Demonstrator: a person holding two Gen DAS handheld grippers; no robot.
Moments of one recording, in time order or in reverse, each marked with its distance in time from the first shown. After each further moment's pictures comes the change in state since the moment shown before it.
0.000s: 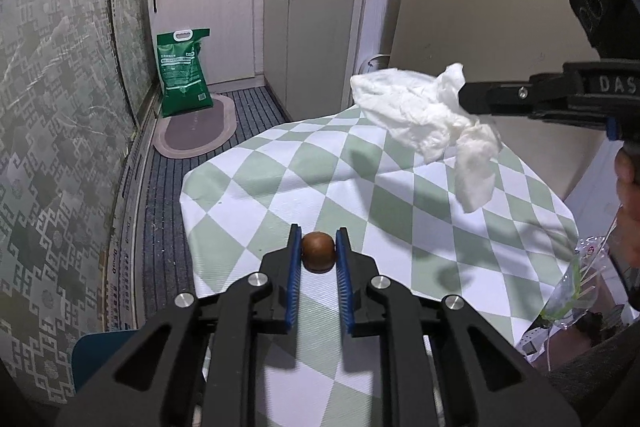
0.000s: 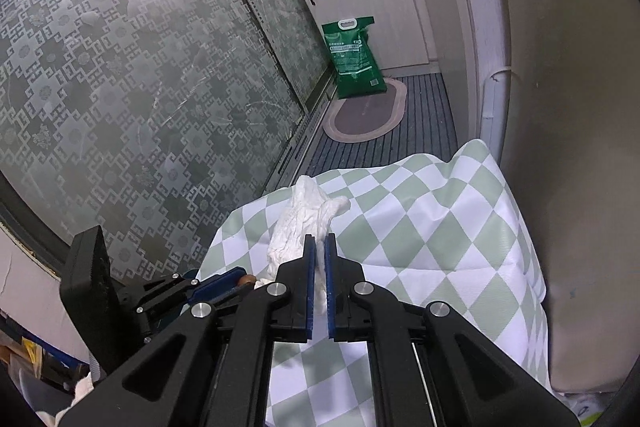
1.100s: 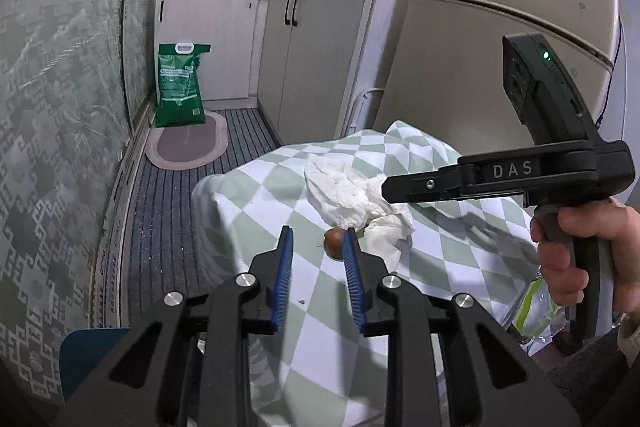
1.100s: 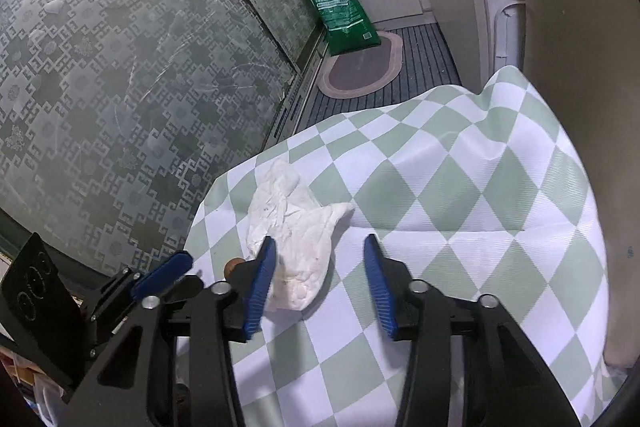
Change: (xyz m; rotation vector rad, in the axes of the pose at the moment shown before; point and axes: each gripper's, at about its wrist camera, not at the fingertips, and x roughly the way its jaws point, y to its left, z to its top) left arm -0.030 0.028 -0.013 -0.073 -0.098 -0.086; right arm 0.061 0.003 -0.019 0.094 0.148 0.006
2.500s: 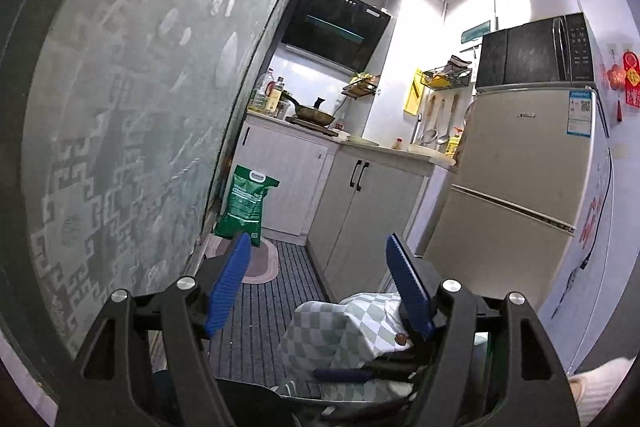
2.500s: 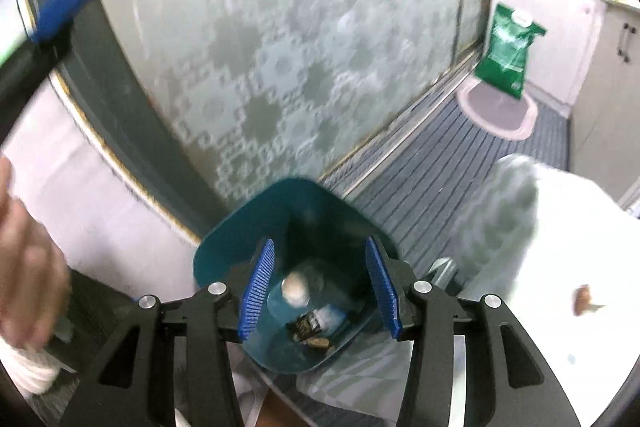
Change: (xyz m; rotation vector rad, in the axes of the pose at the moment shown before) left arm -0.211 0.080 -0.011 -0.190 -0.568 0.119; right arm 0.065 0.224 -0.076 -0.621 0.111 0.081
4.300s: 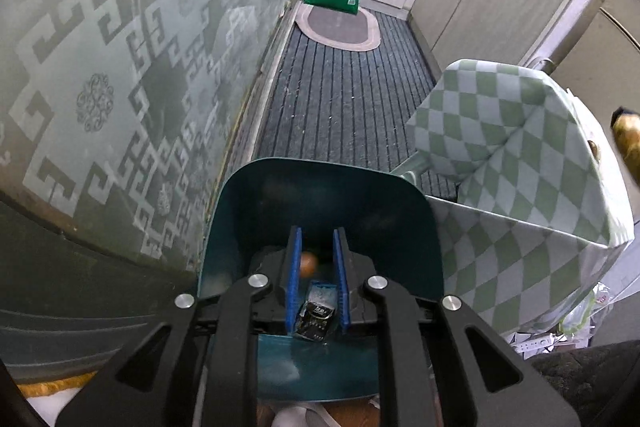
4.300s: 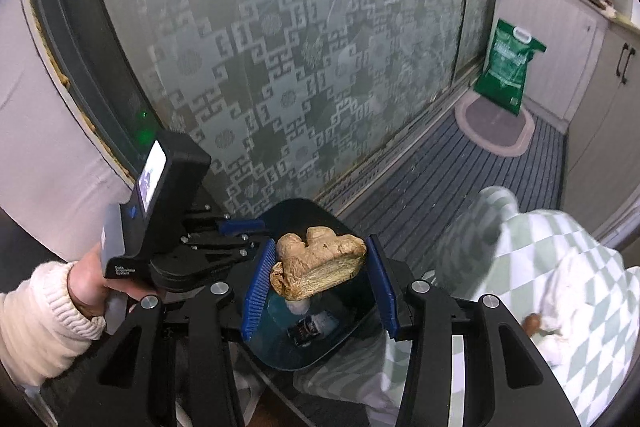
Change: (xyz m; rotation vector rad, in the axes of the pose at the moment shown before) left arm 0.082 0.118 -0.128 -0.080 0.877 0.324; right arm -0.025 0.008 0.025 -0.033 0.018 0.006
